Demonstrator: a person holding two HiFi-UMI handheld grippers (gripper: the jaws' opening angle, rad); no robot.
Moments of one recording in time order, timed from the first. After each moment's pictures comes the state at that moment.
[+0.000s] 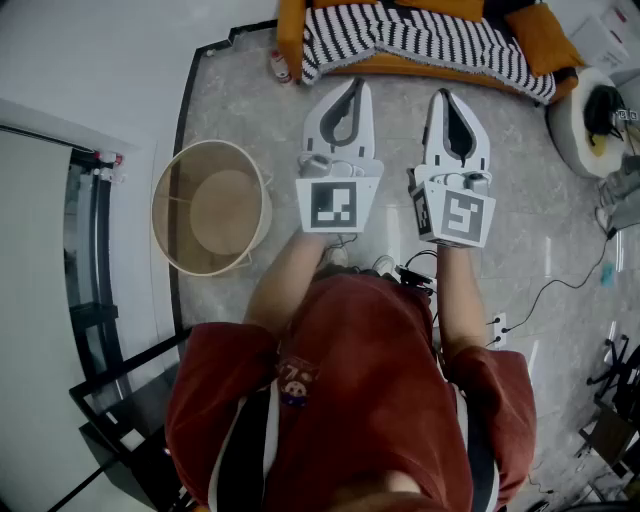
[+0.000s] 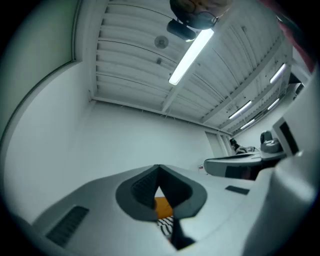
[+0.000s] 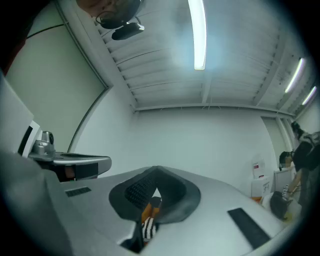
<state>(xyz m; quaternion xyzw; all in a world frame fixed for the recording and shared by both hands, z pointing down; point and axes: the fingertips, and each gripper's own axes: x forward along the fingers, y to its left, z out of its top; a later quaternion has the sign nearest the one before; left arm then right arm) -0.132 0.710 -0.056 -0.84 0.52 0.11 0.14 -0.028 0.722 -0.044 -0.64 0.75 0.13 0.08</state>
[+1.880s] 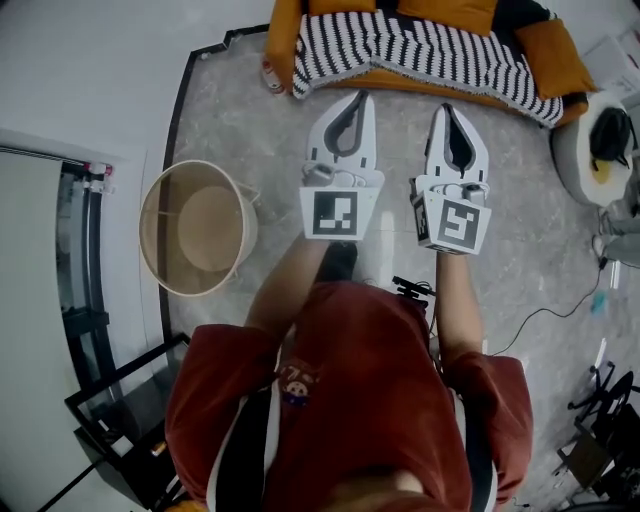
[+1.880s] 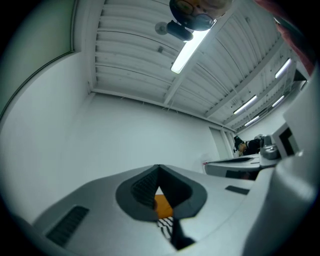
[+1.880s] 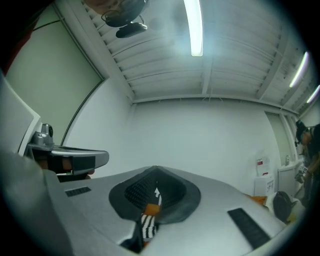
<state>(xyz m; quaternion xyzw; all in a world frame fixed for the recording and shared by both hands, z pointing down) -0.066 0.572 -0.012 -0.83 0.53 0.10 0.10 0.045 0.580 -0.003 -0.64 0.76 0.11 0.05</state>
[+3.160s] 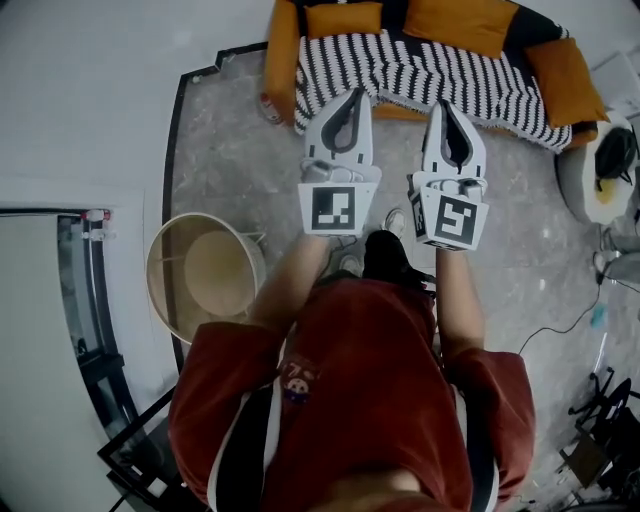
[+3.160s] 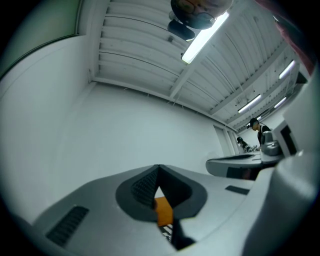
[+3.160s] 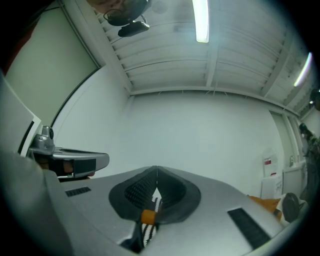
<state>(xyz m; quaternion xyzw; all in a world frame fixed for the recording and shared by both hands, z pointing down) -0.116 0.335 -0.004 -0.84 0.52 0.10 0.09 -0.006 0.350 -0.001 -0.65 0.75 0.13 0.04</state>
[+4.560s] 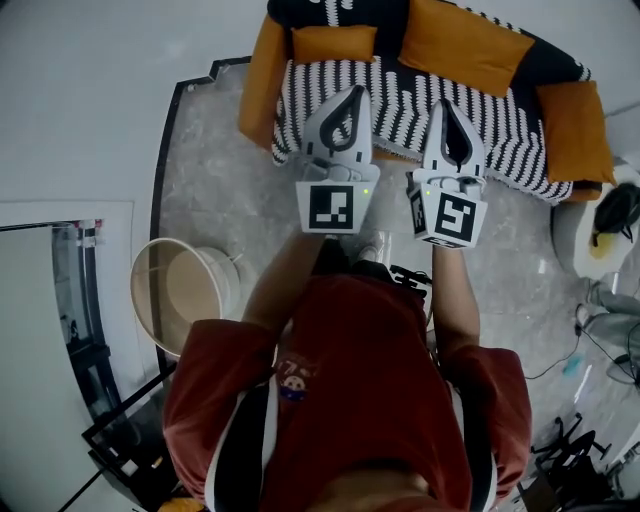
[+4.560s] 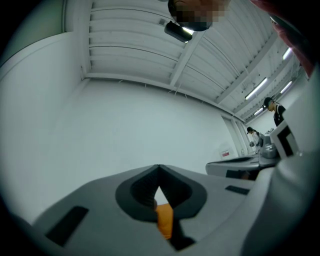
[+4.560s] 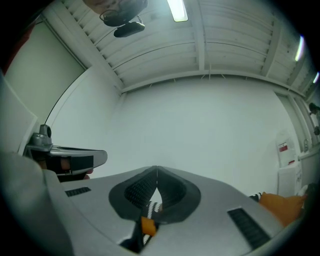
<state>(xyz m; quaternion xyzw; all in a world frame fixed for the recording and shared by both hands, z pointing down) 0.036 0.118 -0.013 -0.82 0.56 0.08 0.11 0.151 0.117 0.005 -0.62 0.78 0.09 0.06</state>
